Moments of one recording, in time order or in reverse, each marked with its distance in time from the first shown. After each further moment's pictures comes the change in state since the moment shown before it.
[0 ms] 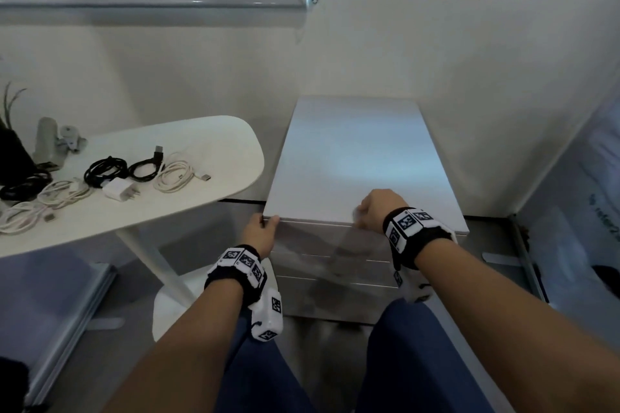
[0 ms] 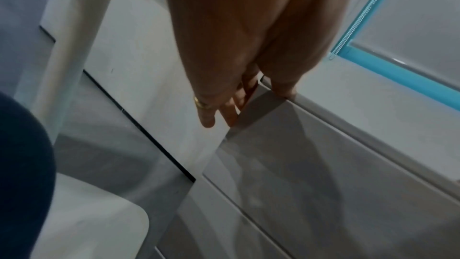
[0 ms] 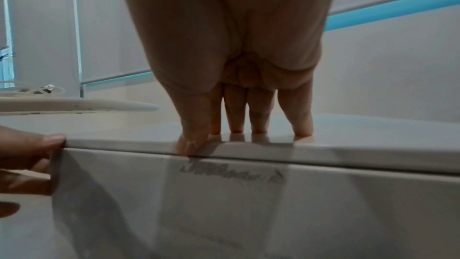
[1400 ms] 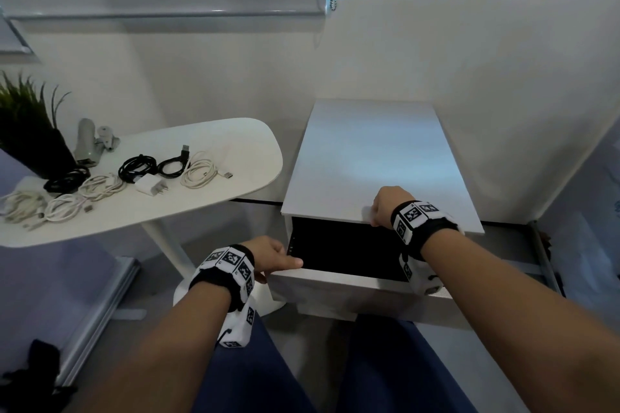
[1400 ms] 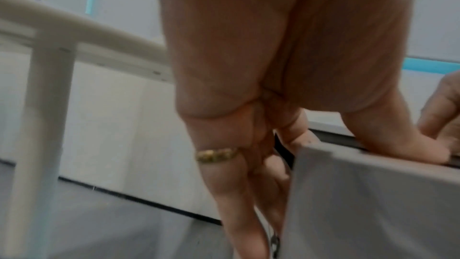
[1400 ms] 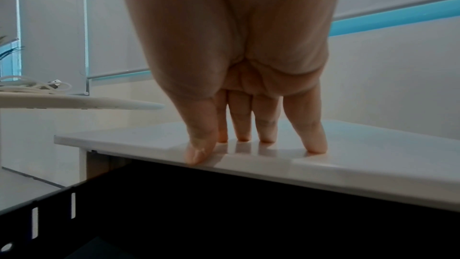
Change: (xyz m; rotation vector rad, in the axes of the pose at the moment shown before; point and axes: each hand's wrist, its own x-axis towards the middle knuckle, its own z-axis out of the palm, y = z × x) left_hand -0.032 -0.006 -0.049 0.417 -0.549 -0.118; right_hand 0.003 -0.015 -0.001 -0.081 0.001 0.020
